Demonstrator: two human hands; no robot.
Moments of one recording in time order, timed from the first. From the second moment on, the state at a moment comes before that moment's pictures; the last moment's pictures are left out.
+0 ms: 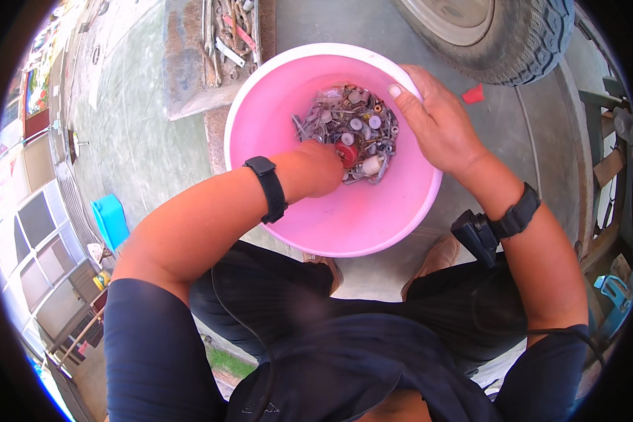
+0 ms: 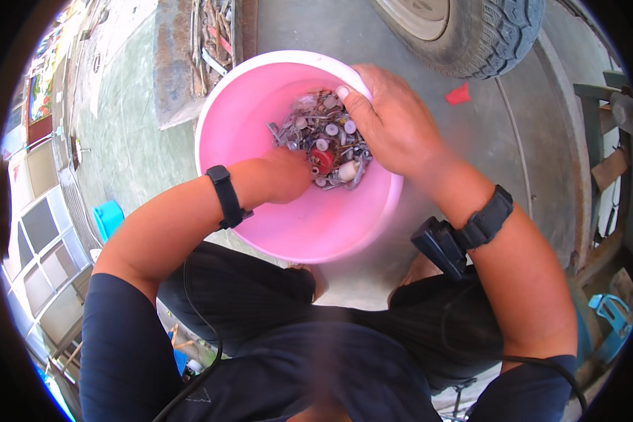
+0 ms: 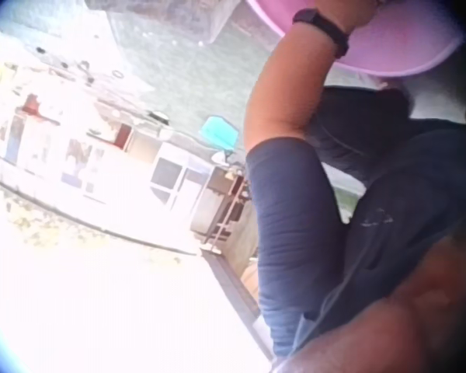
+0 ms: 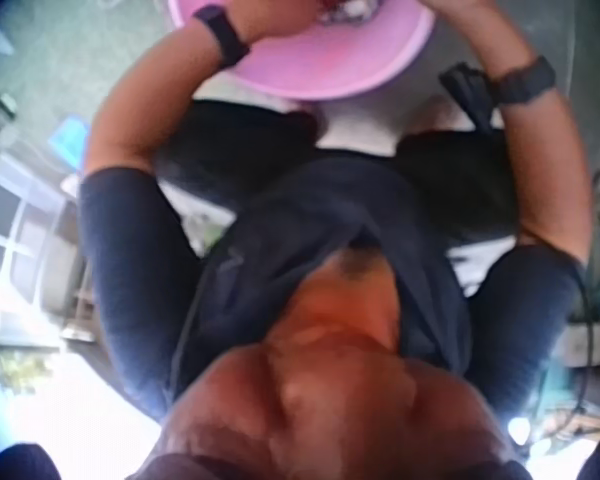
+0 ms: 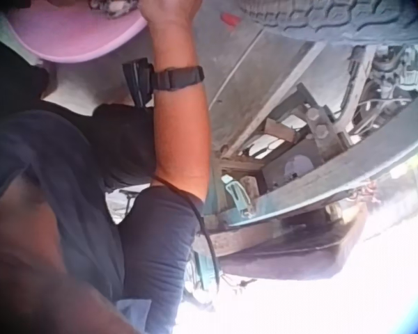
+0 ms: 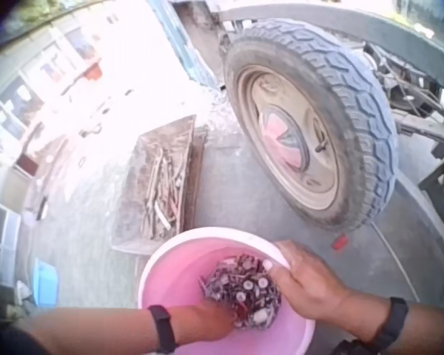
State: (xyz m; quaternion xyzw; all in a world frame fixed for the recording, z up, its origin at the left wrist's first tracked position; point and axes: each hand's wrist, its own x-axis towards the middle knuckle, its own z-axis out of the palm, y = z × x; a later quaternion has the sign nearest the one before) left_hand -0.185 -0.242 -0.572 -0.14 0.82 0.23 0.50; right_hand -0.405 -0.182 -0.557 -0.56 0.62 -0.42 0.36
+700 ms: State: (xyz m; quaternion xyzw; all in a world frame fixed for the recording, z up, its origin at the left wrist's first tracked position) left_hand -0.192 -0.257 -0.552 -0.08 0.77 0.27 0.57; right_hand -0.407 -0.183 -0.559 -0.57 0.60 -0.44 0.35
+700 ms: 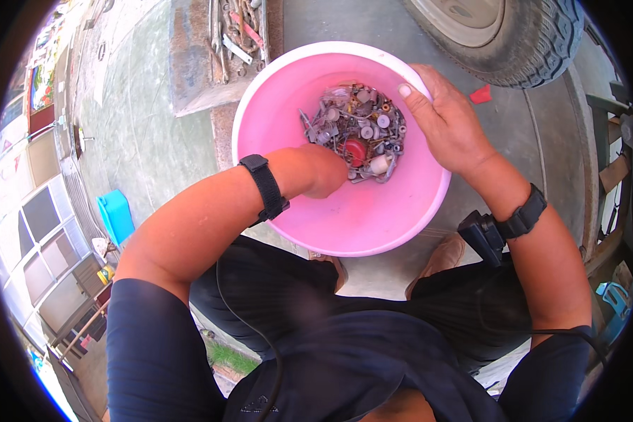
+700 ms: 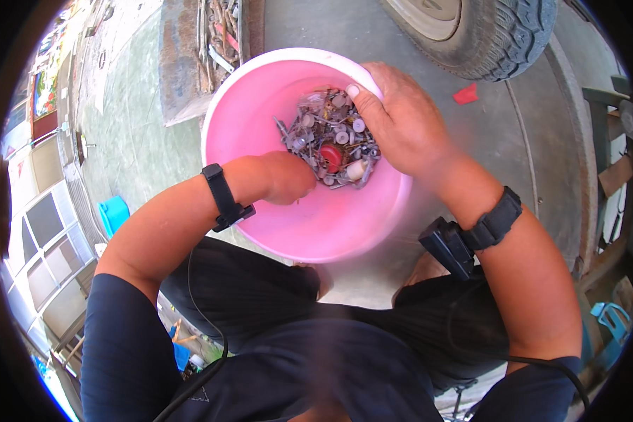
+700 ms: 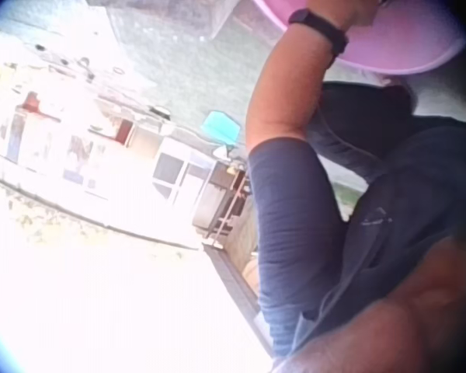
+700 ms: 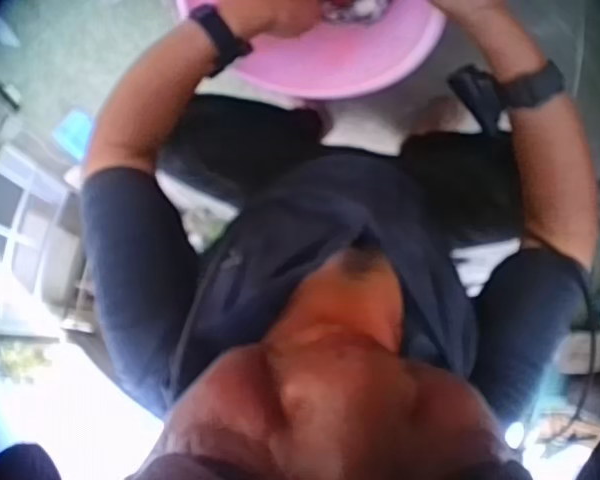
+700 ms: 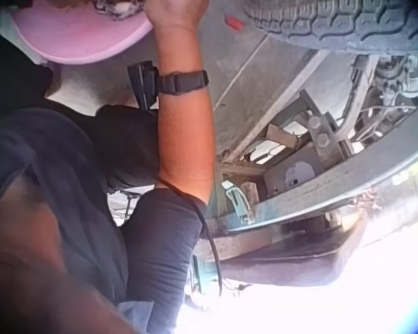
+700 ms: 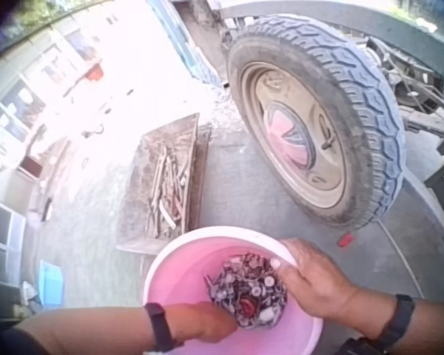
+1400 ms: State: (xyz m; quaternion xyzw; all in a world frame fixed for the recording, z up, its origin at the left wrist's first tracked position) left_hand -0.225 -0.251 -0.582 -0.10 0.85 0.24 0.45; right_hand -0.409 -0.185 -0.557 -0.56 0.61 -0.43 0.37
